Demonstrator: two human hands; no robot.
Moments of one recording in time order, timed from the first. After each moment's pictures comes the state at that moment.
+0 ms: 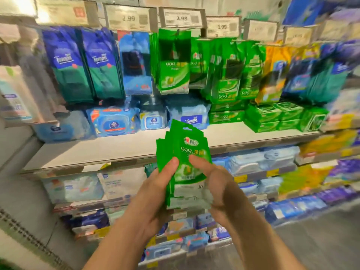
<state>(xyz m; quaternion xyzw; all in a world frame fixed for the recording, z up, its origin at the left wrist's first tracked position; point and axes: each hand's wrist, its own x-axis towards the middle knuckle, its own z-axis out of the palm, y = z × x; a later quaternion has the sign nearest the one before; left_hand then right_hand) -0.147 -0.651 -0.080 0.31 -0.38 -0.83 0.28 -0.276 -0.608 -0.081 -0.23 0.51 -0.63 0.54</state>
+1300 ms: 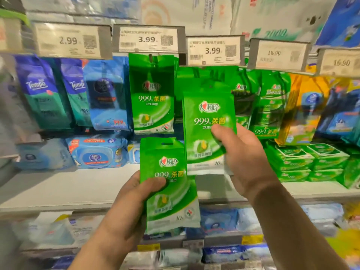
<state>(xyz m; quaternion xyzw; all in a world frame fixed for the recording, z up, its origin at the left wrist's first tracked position) -0.255 -0.765 -0.060 0.30 -0.40 -0.75 0.44 -0.443 -0.741 -0.004 -0.48 0.50 -0.65 0.32</state>
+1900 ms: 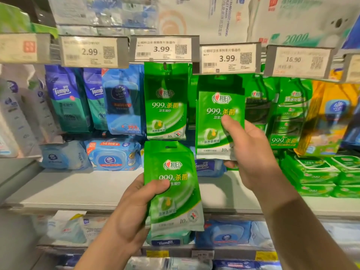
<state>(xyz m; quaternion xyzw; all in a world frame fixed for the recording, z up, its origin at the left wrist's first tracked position) -0.244 -0.769 -0.065 0.30 -0.38 -0.74 0.46 -0.460 -0.784 -0.004 -0.45 0.52 -0.64 0.34</state>
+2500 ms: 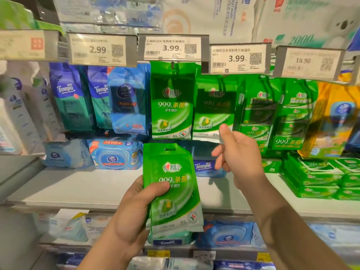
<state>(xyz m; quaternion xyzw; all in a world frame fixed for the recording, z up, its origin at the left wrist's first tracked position) -0.236 -0.768 -0.069 0.33 -0.37 -0.73 0.47 -0.457 -0.809 -0.033 -0.45 0.59 -0.62 0.26</state>
